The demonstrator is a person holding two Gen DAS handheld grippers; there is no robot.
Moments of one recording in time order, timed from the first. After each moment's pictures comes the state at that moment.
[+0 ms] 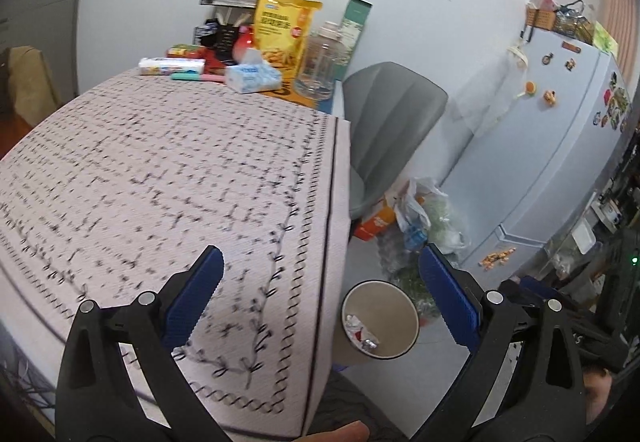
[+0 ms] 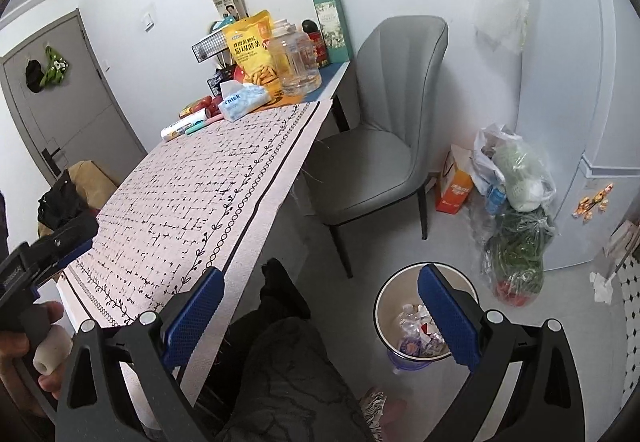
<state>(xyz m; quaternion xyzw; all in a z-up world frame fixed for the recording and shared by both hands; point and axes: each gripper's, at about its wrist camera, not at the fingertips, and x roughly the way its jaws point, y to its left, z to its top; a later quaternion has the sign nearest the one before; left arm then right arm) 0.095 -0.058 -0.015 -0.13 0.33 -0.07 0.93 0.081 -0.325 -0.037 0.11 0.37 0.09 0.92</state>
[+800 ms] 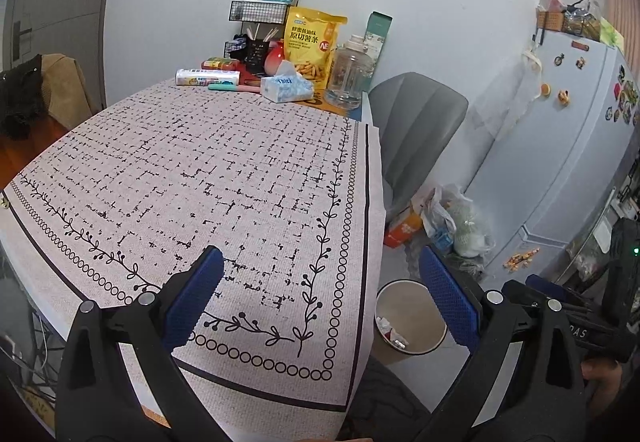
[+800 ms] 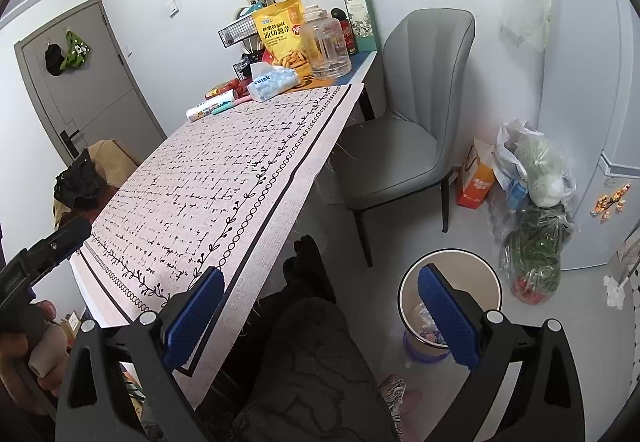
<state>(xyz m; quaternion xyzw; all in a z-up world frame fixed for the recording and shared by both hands) 0.048 -0.040 -0.019 -0.11 0.30 -0.03 0.95 0.061 -0.295 -0.057 0.10 0.38 0.13 0.91</state>
